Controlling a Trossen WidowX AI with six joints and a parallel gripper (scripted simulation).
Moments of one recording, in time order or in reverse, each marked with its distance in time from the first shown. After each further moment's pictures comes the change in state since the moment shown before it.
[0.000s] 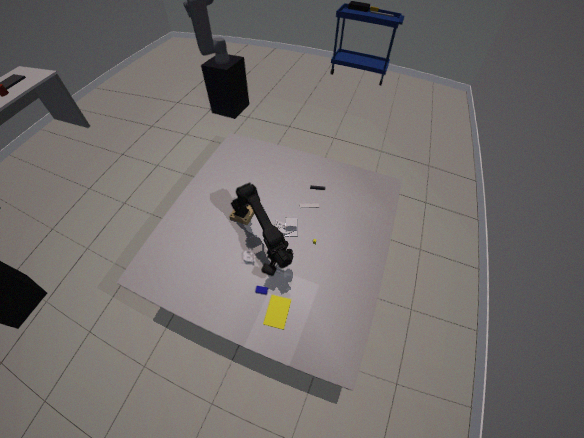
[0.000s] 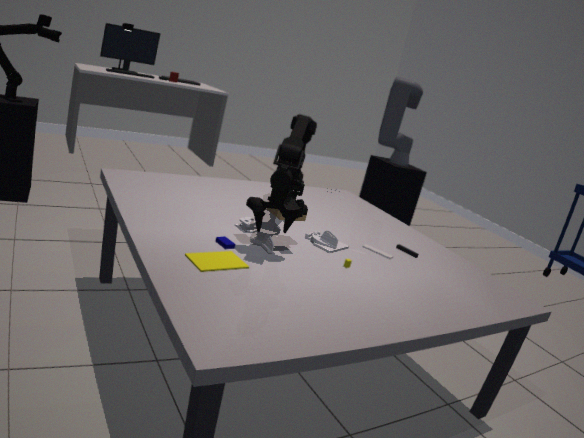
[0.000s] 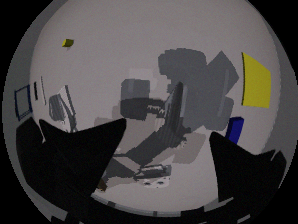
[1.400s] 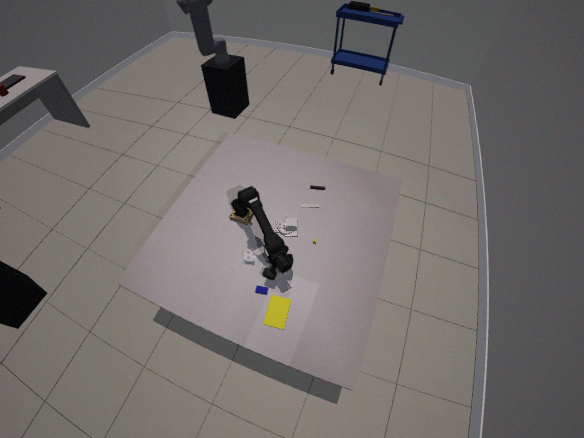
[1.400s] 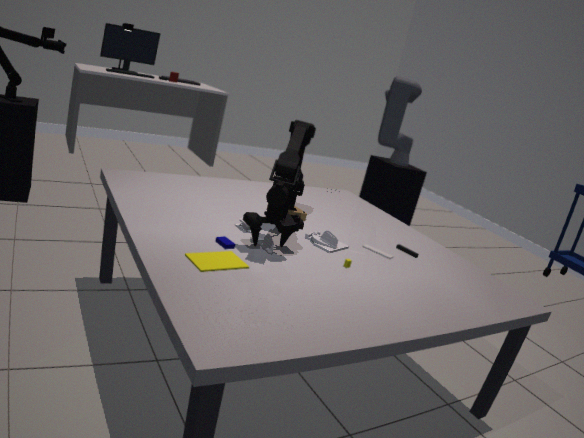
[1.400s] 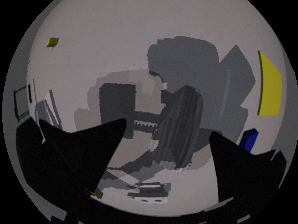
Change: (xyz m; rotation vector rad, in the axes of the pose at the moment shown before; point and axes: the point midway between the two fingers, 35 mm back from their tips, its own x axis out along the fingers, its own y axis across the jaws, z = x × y) arm 0.048 0.000 0.000 -0.001 0.005 0.004
